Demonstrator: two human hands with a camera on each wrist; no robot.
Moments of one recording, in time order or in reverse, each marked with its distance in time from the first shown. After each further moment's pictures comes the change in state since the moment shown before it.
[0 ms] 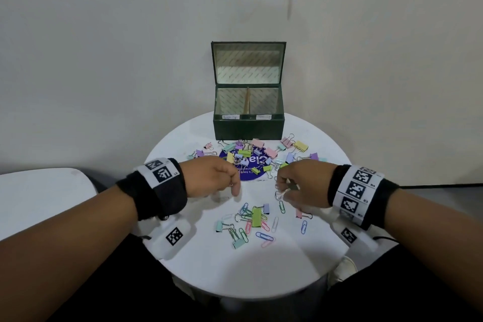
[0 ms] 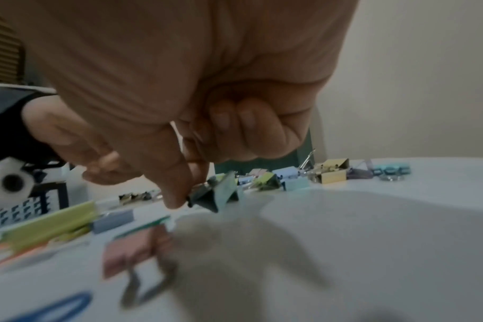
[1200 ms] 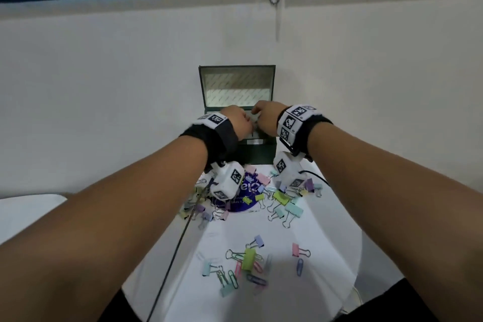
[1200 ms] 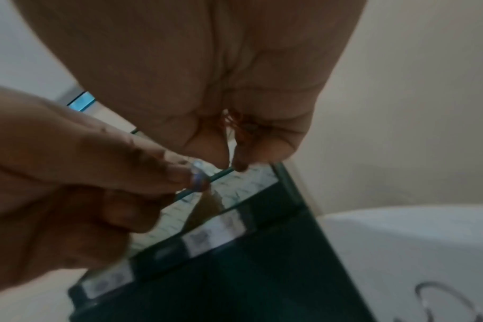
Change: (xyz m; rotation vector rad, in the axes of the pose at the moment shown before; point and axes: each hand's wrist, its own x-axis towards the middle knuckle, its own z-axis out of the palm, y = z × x) left_hand 0.150 0.063 -0.083 0.119 0.491 -0.156; right_hand 0.142 0.024 -0.116 0.176 0.285 0.268
